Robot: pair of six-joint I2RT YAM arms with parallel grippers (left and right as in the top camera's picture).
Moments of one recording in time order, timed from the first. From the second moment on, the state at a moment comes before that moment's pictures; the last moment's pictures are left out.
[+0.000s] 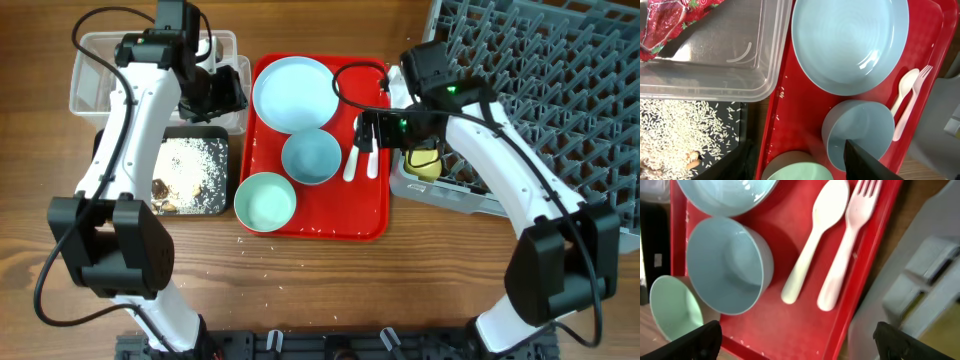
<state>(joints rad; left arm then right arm) -0.08 1.90 1.73 -1.13 0.23 -0.27 0.32 1.78 1.41 -0.90 -0.30 0.22</state>
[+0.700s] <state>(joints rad) -0.08 1.90 1.73 -1.13 0.23 -0.27 0.34 1.84 1.41 -1.05 -0.25 0.25</state>
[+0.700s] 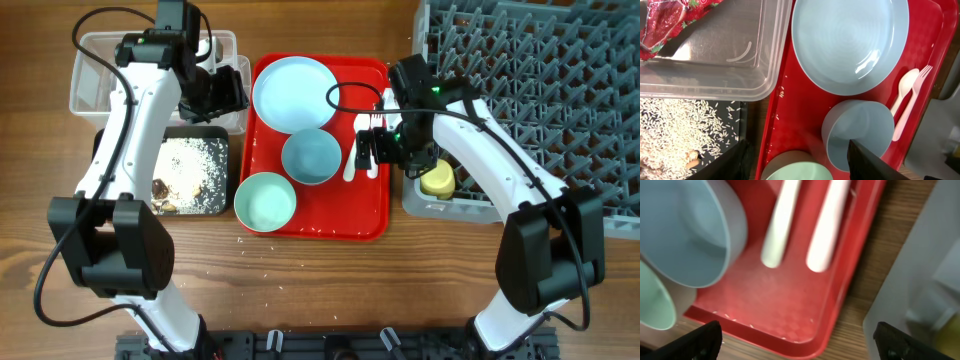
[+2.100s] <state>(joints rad) 0.00 1.81 1.79 -1.14 0.16 -0.26 0.48 1.85 1.41 -0.73 -0.25 0.41</state>
